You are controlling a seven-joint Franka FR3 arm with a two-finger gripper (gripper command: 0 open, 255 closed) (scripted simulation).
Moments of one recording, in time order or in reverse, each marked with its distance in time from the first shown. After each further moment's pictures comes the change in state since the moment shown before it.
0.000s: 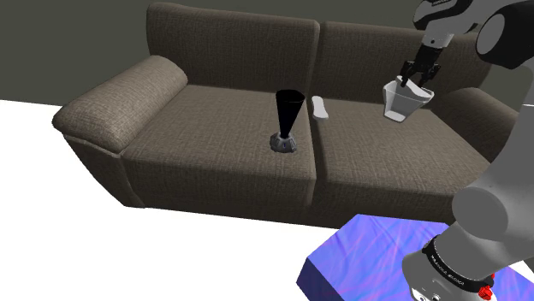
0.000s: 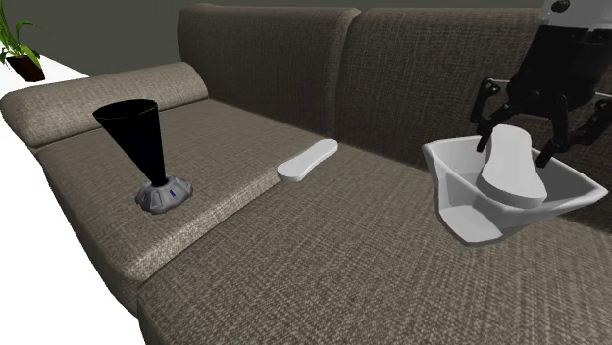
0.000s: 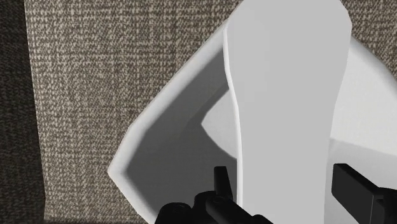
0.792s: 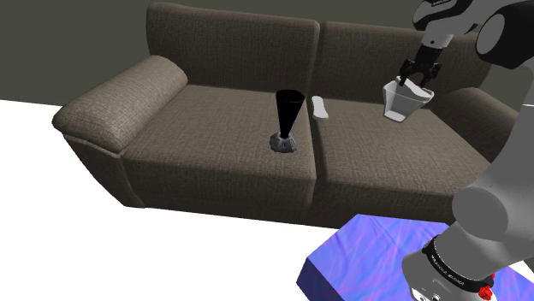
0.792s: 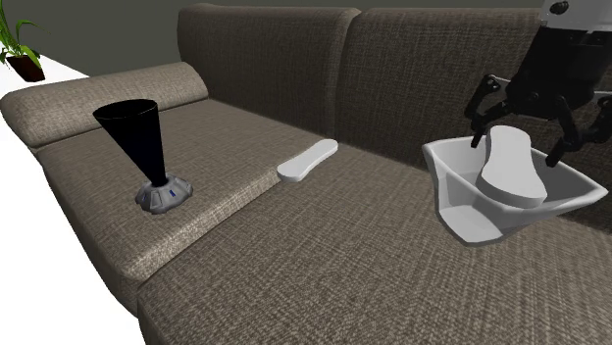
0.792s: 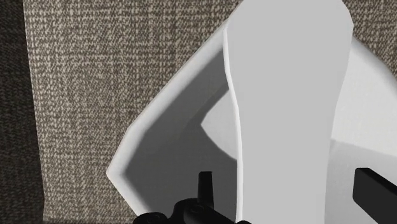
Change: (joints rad) arm 0.001 0.000 0.000 -0.004 0.000 0.003 0.000
